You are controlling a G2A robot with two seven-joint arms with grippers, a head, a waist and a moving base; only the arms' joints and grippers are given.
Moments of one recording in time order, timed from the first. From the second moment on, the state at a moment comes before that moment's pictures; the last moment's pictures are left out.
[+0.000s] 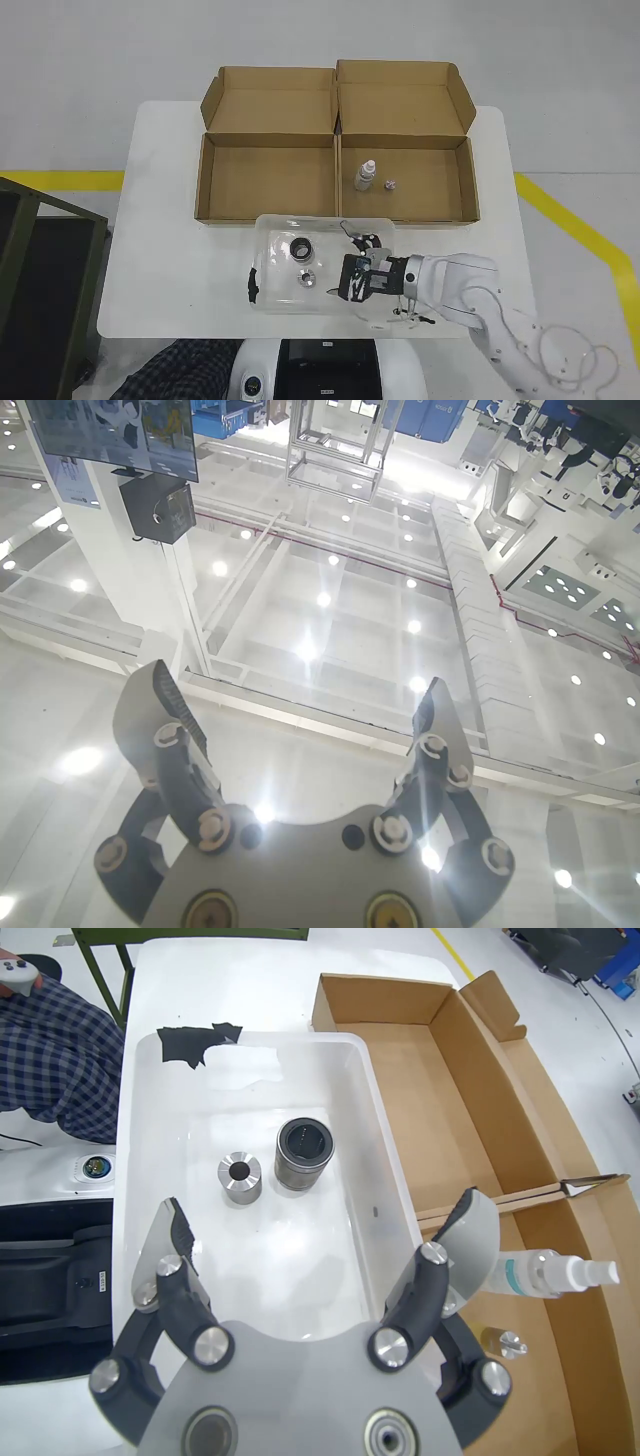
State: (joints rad) left arm -0.11 -0.30 -0.54 -1.19 3.07 0.29 0.07; right arm -1.27 -1.04 1.04 -1.97 -1.40 -0.76 0.36
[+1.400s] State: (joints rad) left arm -0.11 -0.30 -0.54 -1.19 3.07 0.29 0.07; right arm -1.08 -1.12 0.77 -1.71 -1.41 -0.80 0.38
